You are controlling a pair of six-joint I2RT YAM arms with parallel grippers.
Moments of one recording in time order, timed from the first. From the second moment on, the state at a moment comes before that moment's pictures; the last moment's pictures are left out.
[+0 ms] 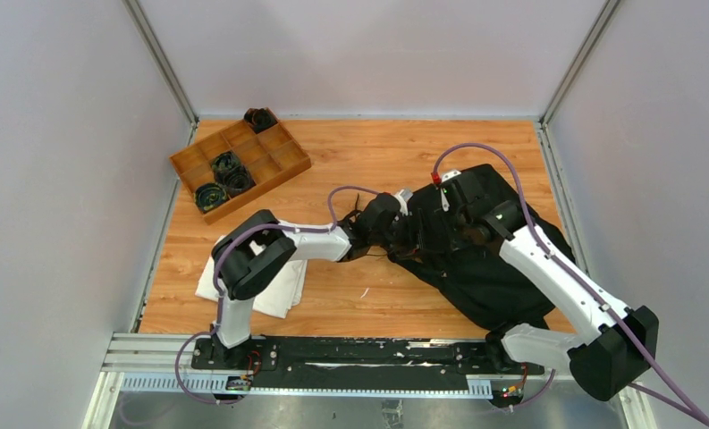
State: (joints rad) left arm -0.92 1.92 1.09 0.36 0.36 -1.11; right arm 0.55 1.15 1.04 -0.89 0.25 0.06
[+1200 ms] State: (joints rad) left arm -0.64 1.68 1.08 -0.05 0.29 -0.77; right arm 0.07 1.44 1.04 -0.43 0.05 0.17
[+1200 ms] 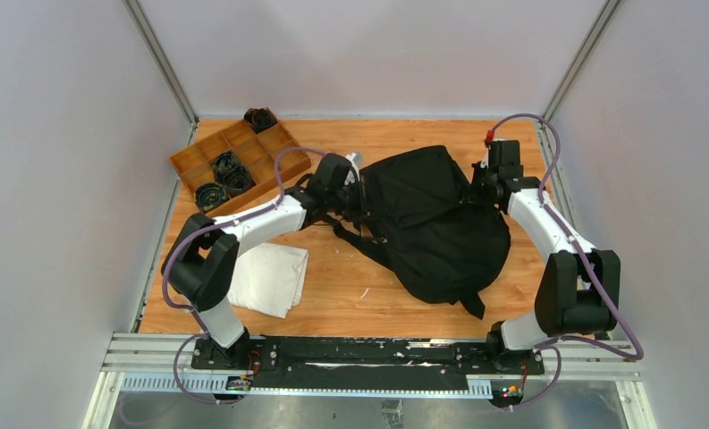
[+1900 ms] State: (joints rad) left arm -0.57 1.21 1.26 -0.46 -0.05 -0.34; right arm 0.04 0.97 1.12 -0.57 0.22 0.23
